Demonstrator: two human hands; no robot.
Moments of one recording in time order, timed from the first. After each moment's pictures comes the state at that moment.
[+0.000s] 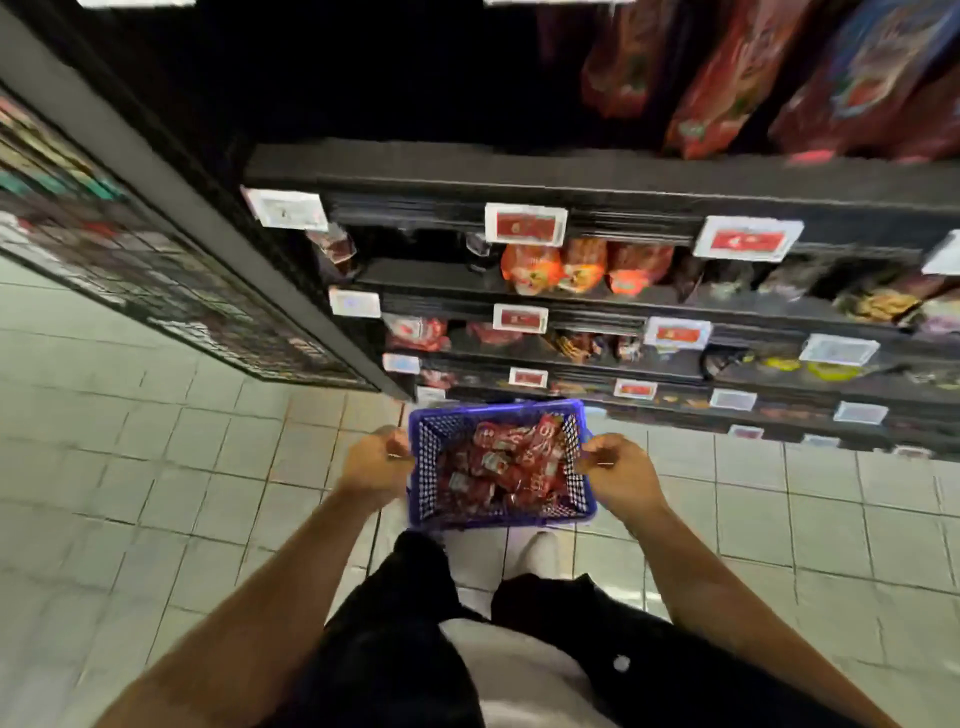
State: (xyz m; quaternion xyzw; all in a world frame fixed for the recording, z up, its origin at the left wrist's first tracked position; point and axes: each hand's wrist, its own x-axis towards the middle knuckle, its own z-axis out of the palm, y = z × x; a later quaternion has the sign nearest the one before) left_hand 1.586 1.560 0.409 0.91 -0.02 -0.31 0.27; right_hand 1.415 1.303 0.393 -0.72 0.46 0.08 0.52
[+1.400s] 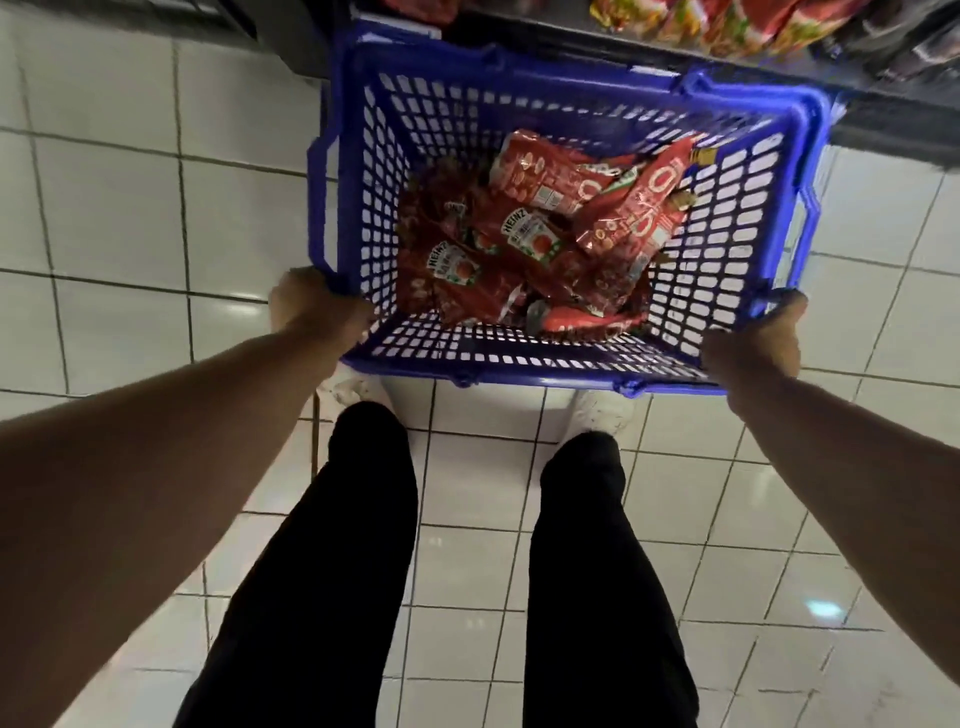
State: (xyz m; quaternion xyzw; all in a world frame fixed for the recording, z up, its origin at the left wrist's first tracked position) left_hand 1.668 1.690 -0.146 0.92 0.13 -0.36 0.11; right_hand 1.430 1.374 -0.114 -0.66 0.71 0.14 0.23
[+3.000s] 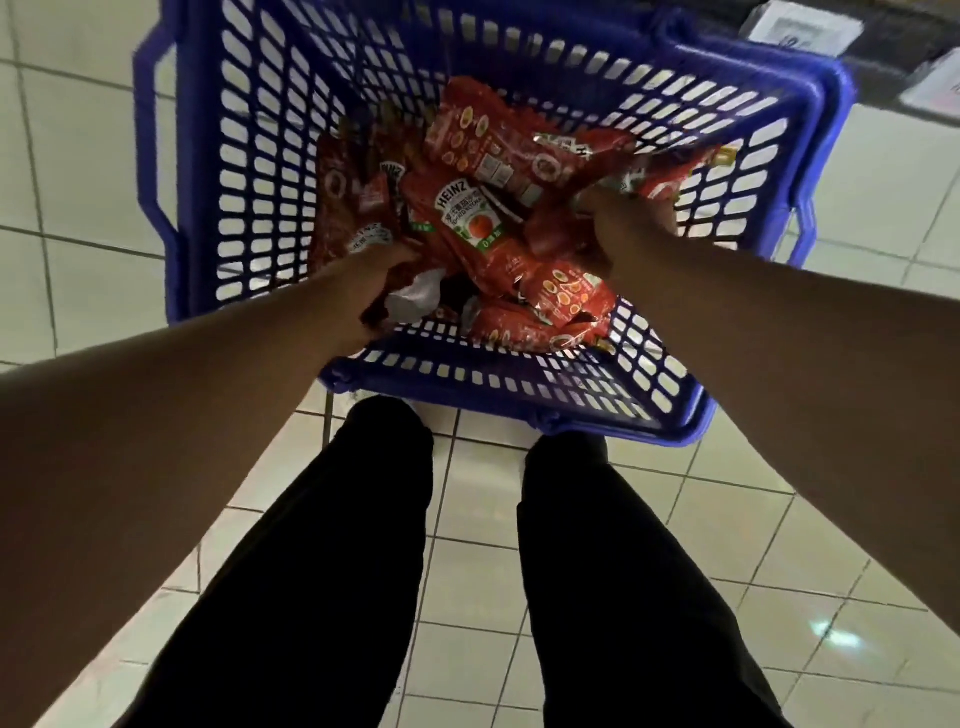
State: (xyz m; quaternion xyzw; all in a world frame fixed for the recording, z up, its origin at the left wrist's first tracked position) left_hand 1.687 1.710 -0.230 0.63 0.31 -0.57 0.43; right_hand 1.597 1.461 -0.231 -0.48 0.65 0.11 0.58
